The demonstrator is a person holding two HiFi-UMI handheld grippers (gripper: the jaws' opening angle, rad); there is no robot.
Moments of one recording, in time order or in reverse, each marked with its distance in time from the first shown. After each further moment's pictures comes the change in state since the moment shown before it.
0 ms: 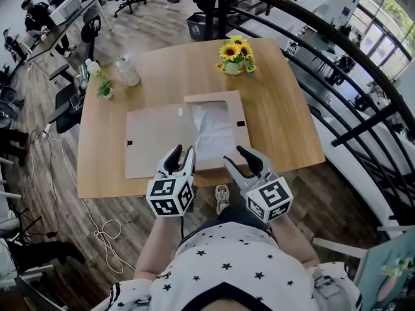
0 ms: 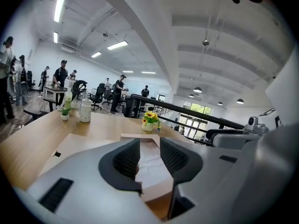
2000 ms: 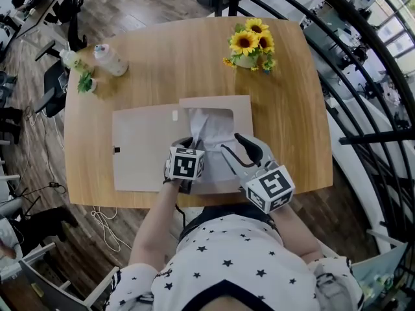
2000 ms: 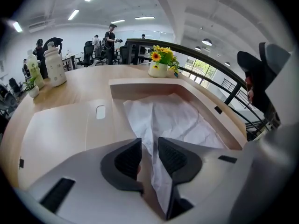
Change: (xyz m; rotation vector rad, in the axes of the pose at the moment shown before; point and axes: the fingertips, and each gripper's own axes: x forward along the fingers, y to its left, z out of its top) left arm 0.205 0.072 -0.124 0.101 0.633 0.043; right arm 0.131 -0.110 -0.020 0.090 0.139 0.106
